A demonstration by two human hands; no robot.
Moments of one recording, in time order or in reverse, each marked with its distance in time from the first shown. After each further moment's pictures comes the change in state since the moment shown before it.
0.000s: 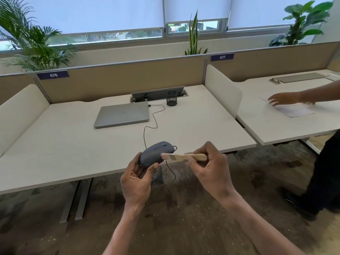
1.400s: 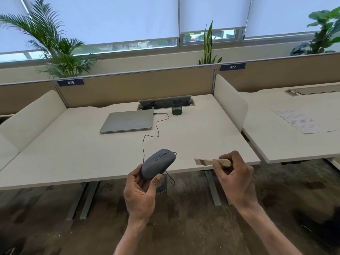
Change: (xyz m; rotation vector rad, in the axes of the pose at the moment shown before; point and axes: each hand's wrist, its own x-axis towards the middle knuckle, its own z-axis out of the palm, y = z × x) left_hand -0.030 0.021 0.072 -0.010 0.107 0.036; right_hand 0.034 0.075 -0.090 -0.200 0.078 0.000
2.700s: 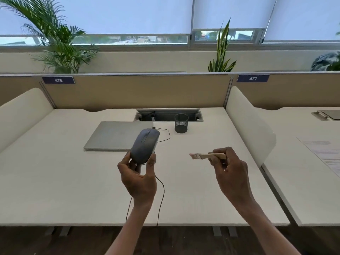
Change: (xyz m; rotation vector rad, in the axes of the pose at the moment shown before) left_hand 0.231 -0.041 0.129 -0.102 0.371 0.050; right_hand 0.225 0.062 0.110 0.060 -0.055 -0.052
